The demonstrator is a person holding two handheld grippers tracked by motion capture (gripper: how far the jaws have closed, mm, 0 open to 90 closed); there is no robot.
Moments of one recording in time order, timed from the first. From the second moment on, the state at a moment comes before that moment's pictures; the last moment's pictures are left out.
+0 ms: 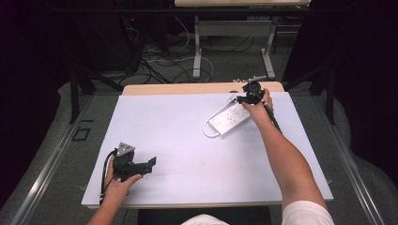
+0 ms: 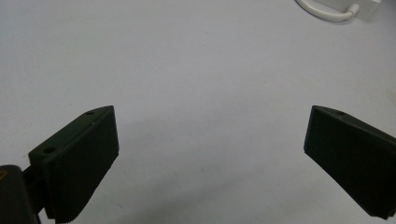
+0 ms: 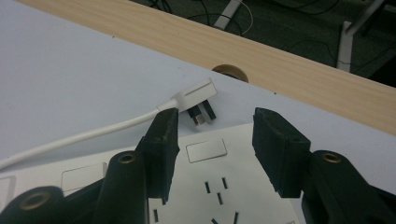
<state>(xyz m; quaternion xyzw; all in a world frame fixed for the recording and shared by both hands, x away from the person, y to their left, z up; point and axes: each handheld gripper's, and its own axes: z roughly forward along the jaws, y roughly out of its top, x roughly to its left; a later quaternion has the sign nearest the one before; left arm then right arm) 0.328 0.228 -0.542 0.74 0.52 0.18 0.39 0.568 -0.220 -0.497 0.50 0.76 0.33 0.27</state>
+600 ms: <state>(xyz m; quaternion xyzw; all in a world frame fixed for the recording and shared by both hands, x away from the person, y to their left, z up) 0.330 0.227 -0.545 0.74 0.52 0.18 0.39 0.581 -0.225 -0.514 0.54 0.73 0.34 0.25</state>
